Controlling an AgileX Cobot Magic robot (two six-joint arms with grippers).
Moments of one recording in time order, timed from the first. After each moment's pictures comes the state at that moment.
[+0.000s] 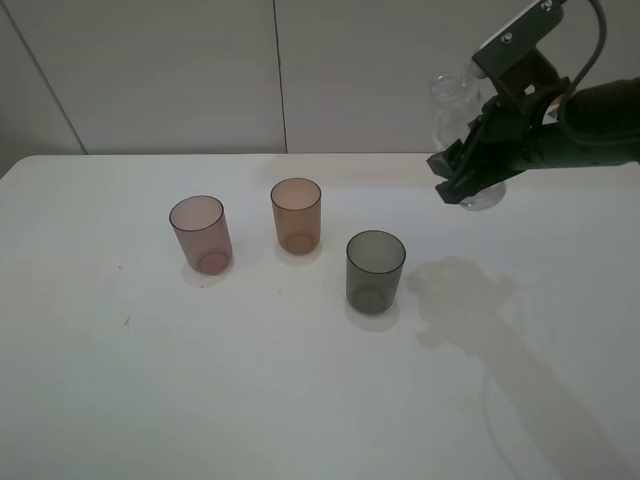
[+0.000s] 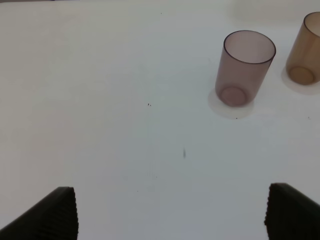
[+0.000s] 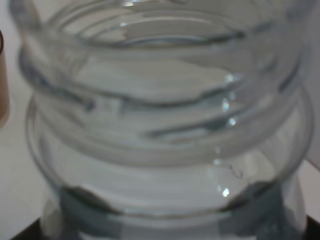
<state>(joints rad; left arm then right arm) -0.09 -0.01 -0.50 -0.02 1.06 -0.02 0.33 1.48 -0.77 -0.01 0.02 -0.50</state>
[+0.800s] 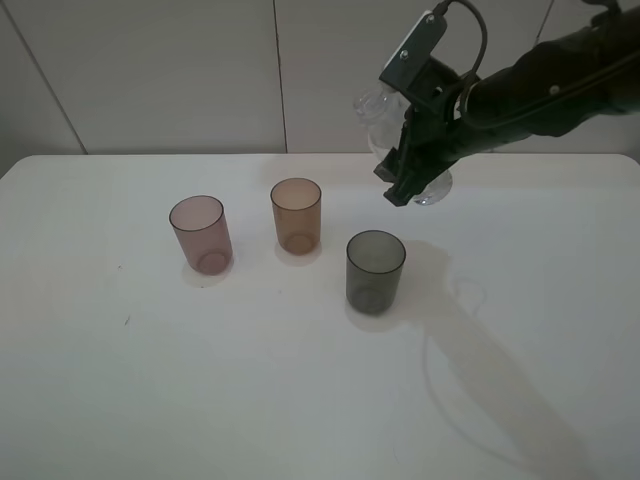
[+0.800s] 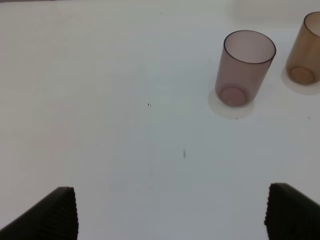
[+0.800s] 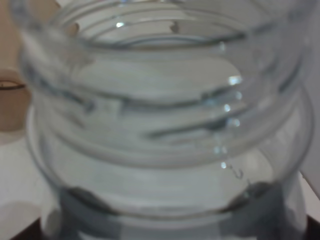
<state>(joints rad) -0.09 -0.01 -0.50 -0.02 1.06 -0.02 0.44 1.72 -1.00 -0.16 0.14 -0.50</state>
